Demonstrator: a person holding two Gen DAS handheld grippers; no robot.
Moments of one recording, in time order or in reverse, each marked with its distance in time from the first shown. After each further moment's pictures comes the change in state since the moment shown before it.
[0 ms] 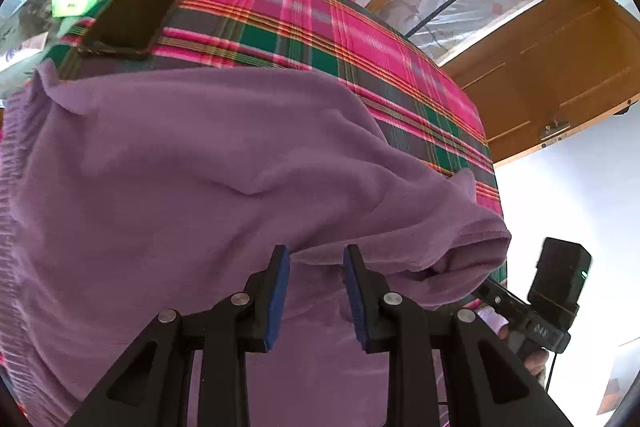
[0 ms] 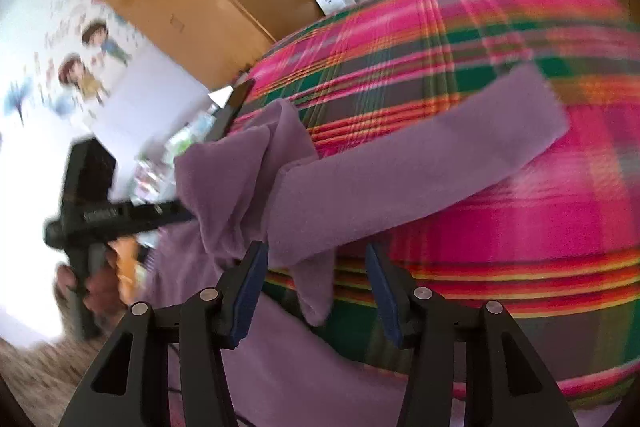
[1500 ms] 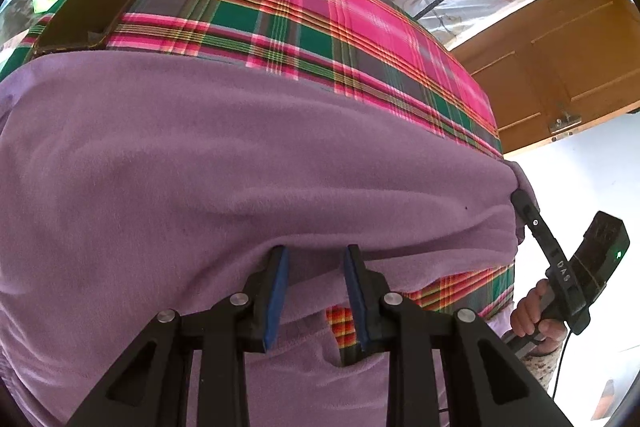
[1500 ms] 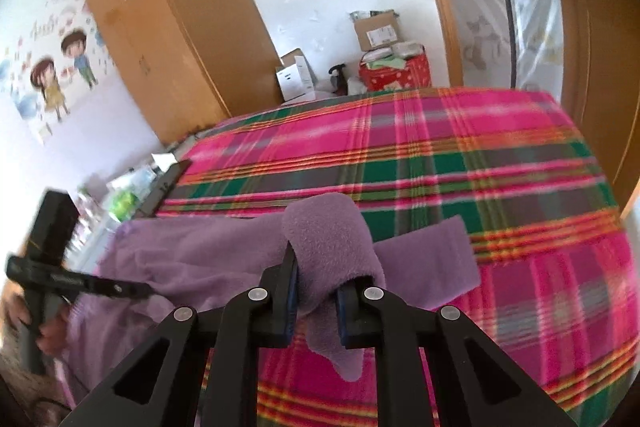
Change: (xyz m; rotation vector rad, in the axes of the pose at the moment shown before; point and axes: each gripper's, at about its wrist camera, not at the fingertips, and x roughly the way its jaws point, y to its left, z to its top) left arm 0.036 -0.009 0.021 -0.003 0.062 0.025; right arm -0.043 -0.016 0.059 -0.229 -0.284 -0.316
